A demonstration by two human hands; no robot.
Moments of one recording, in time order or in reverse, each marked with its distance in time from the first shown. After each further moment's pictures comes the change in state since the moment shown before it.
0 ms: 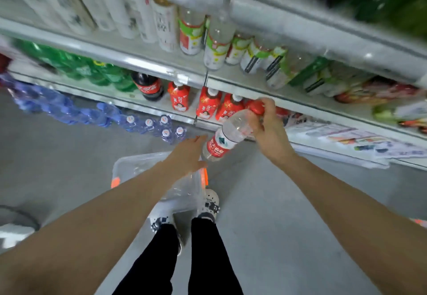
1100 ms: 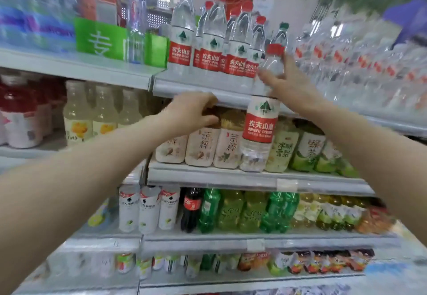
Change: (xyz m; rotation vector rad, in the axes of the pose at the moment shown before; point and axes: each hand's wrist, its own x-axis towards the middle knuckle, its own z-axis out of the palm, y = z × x) left_hand -0.273 0.437 -0.451 0.325 0.931 0.723; right_hand -0.143 -0.379 -0.542 -0.139 0.699 -0.432
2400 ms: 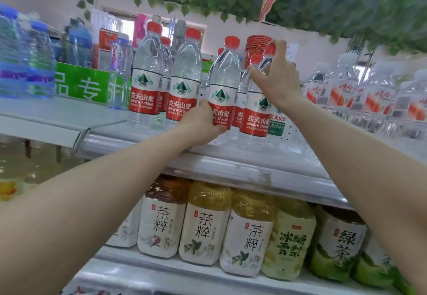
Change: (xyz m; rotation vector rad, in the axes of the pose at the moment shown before) left_hand 0.213 0.014 0.050 -0.036 0.159 -0.365; right_hand 0.258 0.092 -0.003 -0.081 0.387 -0.363
